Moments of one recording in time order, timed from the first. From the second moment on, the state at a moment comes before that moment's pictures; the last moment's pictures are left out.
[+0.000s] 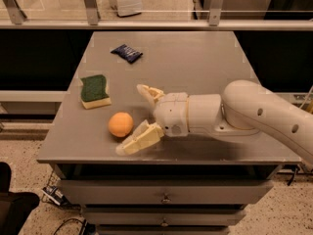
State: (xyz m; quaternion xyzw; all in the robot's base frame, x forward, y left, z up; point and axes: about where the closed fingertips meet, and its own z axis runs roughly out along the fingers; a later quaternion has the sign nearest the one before) arm 0.483 0.052 0.858 -0.51 0.60 0.36 0.50
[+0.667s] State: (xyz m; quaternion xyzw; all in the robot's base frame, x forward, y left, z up) arm 0.482 0.070 0.840 -0.50 0.61 0.38 0.48
